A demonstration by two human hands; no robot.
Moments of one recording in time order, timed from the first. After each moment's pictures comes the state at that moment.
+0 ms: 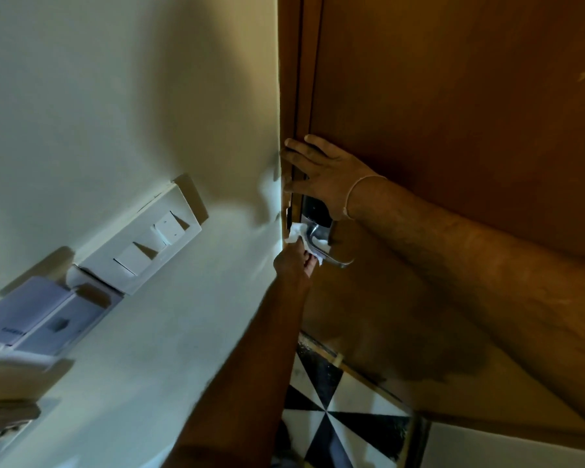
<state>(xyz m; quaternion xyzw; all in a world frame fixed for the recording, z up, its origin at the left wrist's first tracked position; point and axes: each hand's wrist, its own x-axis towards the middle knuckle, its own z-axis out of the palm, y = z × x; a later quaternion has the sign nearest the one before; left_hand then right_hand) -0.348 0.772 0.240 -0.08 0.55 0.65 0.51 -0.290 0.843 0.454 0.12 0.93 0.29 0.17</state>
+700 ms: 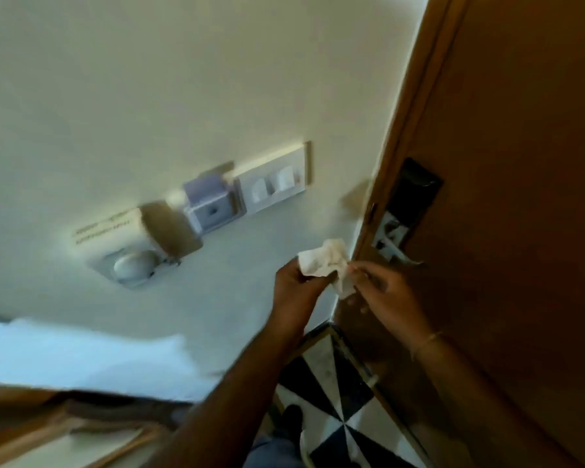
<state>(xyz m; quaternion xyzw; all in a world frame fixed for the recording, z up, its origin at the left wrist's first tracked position) -0.318 0.545 0.335 0.13 0.62 0.72 0.27 -0.199 0.660 0.377 0.30 0.75 -0.59 -0.11</state>
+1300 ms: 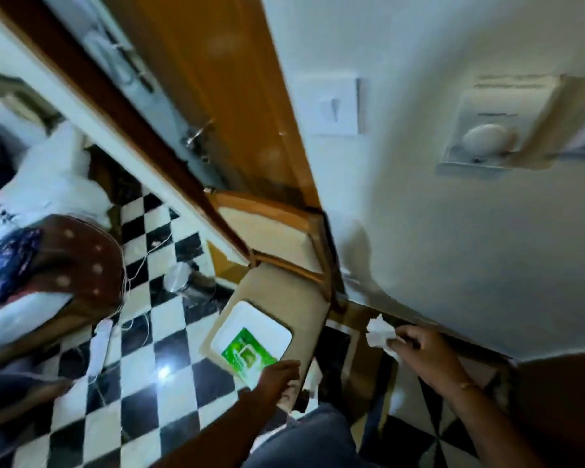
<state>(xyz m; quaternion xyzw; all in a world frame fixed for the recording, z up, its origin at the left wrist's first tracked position) -0.093 0.154 0.164 -0.48 0.62 0.57 0.25 -0.216 0.449 0.215 0.02 0.82 -0.49 0.30</state>
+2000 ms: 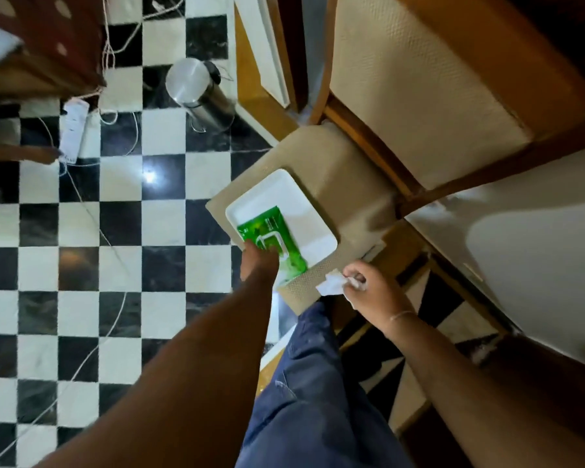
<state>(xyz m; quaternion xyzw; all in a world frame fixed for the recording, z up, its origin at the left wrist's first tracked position) -0.106 -0.047 -0.056 -0.67 0.58 0.43 0.15 -0.214 0.167 0.004 -0.16 0.83 -0.26 0.46</state>
